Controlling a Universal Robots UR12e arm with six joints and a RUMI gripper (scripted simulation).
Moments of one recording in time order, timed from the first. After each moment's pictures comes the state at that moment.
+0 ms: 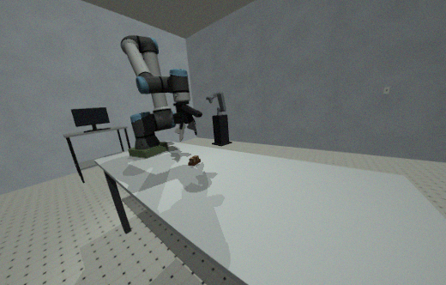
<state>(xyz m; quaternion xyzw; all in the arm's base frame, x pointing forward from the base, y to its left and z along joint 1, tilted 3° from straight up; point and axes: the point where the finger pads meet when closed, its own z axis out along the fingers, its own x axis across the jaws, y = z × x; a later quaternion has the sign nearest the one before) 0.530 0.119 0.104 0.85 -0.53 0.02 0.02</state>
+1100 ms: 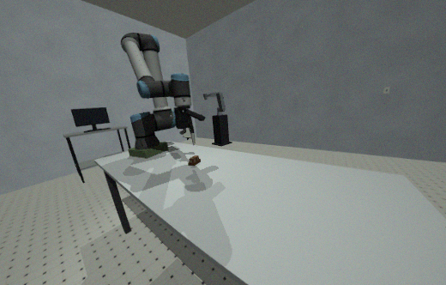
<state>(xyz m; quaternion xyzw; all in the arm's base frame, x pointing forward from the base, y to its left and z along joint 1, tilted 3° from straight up) 0.534 0.122 0.078 0.99 -0.14 0.01 0.02</state>
